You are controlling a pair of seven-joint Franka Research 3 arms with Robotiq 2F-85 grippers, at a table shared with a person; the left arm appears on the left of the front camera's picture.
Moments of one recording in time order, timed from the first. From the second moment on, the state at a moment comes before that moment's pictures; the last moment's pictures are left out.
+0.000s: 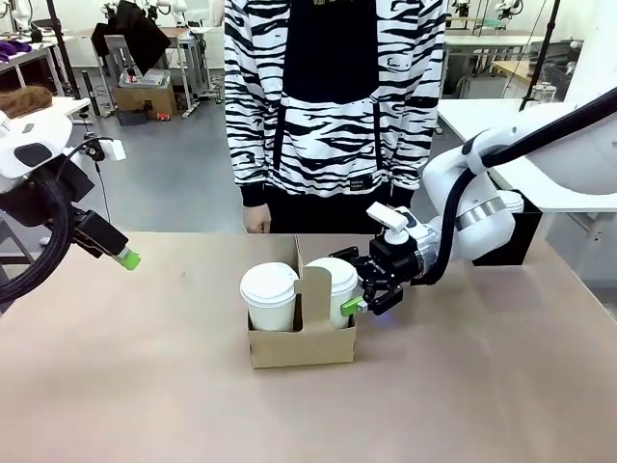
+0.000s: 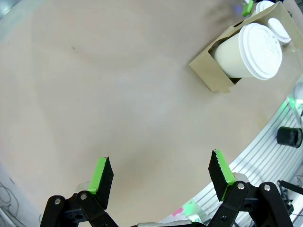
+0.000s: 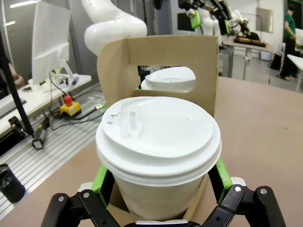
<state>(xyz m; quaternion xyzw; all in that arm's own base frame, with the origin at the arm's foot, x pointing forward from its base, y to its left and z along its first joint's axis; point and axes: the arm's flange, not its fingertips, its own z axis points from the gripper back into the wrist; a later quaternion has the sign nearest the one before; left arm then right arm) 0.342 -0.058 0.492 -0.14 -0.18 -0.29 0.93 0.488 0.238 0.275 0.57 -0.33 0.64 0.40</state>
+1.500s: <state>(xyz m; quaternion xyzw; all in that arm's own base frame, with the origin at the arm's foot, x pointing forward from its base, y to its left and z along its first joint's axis) 0.341 -0.059 0.494 -0.14 -0.18 -0.29 0.93 0.389 -0.060 0.431 0.25 -0.24 0.33 0.88</state>
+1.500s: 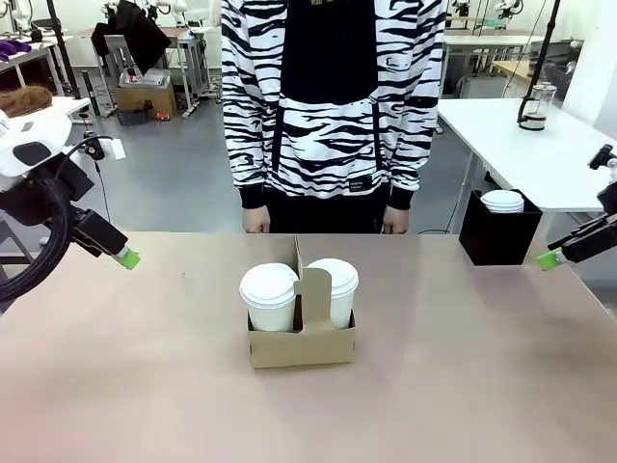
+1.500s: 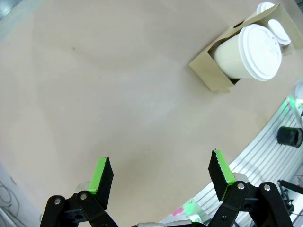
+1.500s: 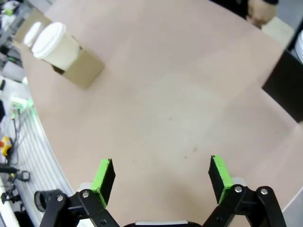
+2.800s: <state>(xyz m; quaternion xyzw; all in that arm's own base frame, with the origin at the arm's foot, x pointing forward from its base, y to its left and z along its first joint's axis) 0.341 -0.059 0.494 -0.14 -0.18 -0.29 0.93 0.390 -0.053 0.430 0.26 -0.24 0.34 0.87</state>
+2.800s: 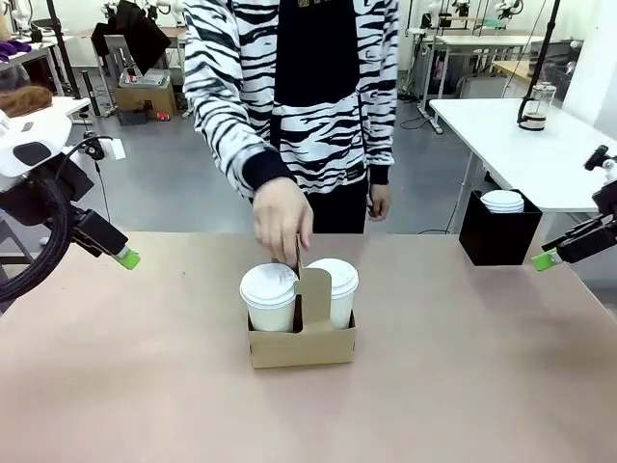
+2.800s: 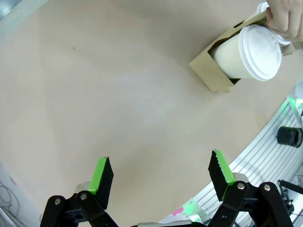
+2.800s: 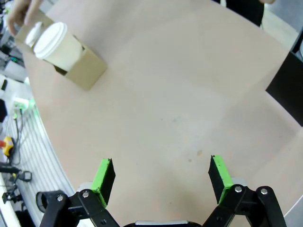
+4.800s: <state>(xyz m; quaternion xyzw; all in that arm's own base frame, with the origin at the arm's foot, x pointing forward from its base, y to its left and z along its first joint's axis) 0.341 -0.059 0.494 -0.14 -0.18 -0.29 0.93 0.390 -0.054 0.430 0.26 -0.24 0.34 0.87</state>
